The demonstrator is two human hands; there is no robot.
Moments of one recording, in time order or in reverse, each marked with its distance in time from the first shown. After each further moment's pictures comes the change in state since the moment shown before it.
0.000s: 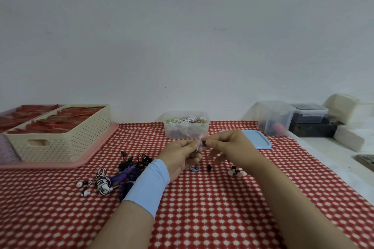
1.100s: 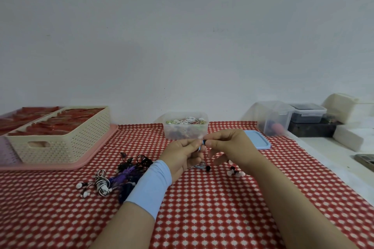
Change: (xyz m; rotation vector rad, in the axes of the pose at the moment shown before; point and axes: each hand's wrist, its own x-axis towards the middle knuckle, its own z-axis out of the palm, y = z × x) left_hand -0.001 0.000 0.007 -0.019 0.013 0.038; right_hand -0.003 -0.006 -0.001 0.108 0.032 0.041
